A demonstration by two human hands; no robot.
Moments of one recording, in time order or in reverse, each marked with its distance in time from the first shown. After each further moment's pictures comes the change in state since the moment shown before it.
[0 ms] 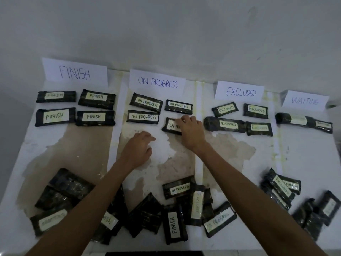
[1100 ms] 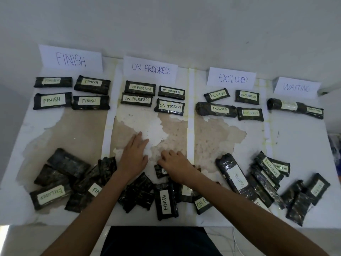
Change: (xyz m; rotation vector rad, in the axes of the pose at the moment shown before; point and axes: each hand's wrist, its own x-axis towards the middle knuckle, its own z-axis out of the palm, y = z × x) left_hand -0.068 0.015 0.060 0.107 0.008 -0.092; right_hand -0.135 -0.032 0.054 -0.156 -0.188 -0.466
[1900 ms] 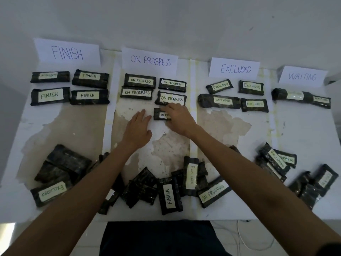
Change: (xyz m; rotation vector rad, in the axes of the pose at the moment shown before) left_hand 0.059 0.007 -0.027 0.039 -0.006 -0.029; right_hand 0.079 0.076 -0.035 0.342 0.348 0.236
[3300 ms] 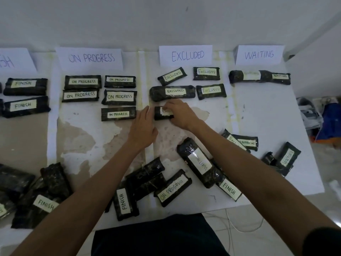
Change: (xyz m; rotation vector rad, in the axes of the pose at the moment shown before) left_hand 0.036 0.161 0.063 -0.035 0.000 0.163; right_hand -0.081 0.147 -0.039 0.054 -0.049 0.141
